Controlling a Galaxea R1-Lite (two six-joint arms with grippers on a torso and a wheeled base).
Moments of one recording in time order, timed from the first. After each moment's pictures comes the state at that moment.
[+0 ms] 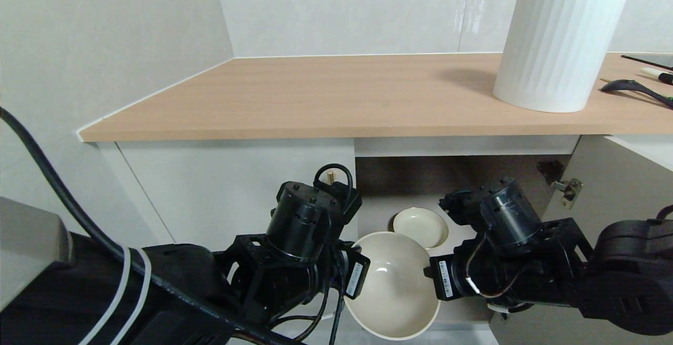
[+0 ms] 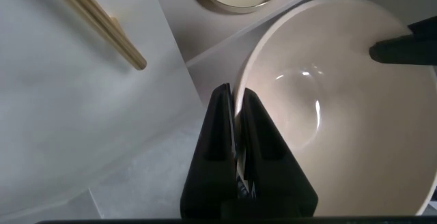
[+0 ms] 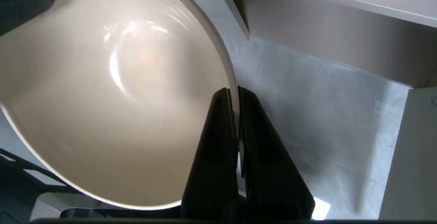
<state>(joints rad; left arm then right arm) -0.81 1.86 -0.85 -0.40 0.21 -0.14 0.72 1.77 -0.84 -0.17 -0.06 0.42</state>
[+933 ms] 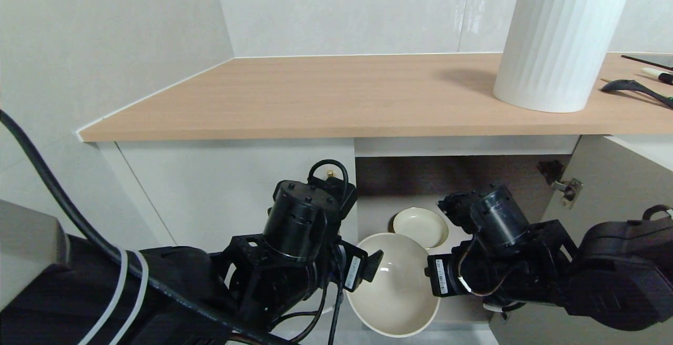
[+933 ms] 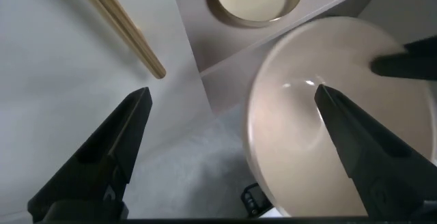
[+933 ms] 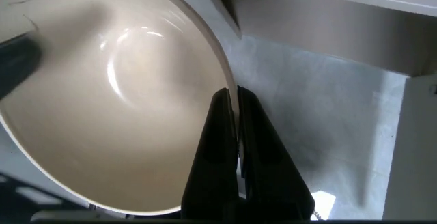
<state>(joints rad) -0.81 1.85 -0.84 -0.45 0.27 -0.14 0.71 1.82 -0.85 -0.18 -0.10 0.48</state>
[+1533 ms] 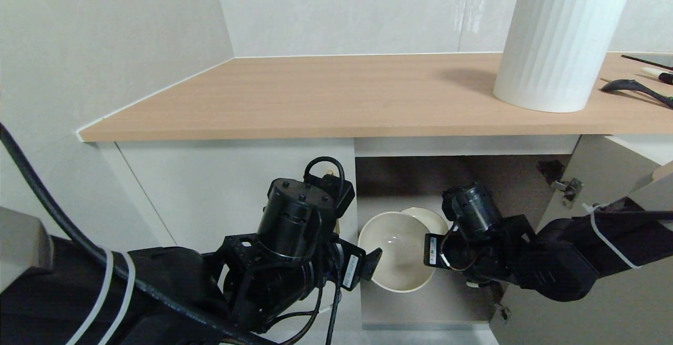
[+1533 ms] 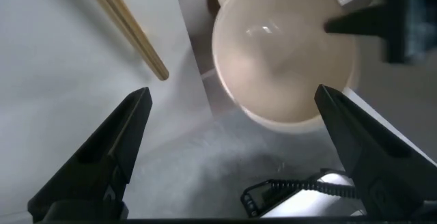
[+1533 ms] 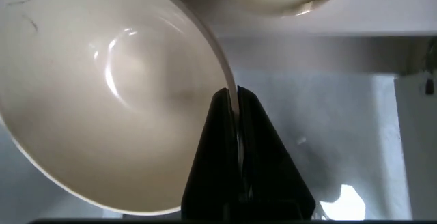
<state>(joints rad) -0.81 1.83 -0.83 -0.46 0.27 -0.14 0.61 1.99 -0.91 -0.32 -0.20 0.59</state>
